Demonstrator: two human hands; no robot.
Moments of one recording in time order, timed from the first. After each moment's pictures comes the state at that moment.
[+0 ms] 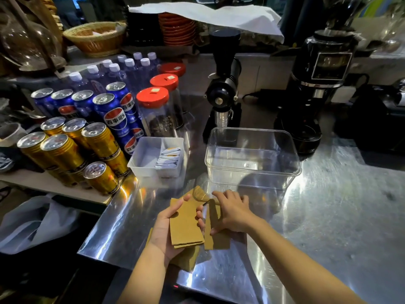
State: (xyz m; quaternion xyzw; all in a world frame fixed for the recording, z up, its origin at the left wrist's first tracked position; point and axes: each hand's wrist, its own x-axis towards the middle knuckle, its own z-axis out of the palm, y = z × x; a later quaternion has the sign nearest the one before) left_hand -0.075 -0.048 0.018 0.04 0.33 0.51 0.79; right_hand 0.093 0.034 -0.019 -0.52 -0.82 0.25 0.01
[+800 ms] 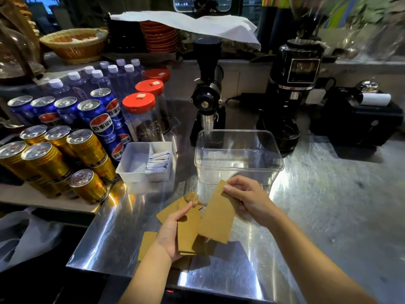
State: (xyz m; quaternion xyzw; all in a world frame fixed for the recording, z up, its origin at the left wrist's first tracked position) left_hand -0.061 -0.045 0.013 0.12 0.44 0.42 0.79; right_hand 0.135 0.008 0.054 -0.42 -0.52 0.63 0.39
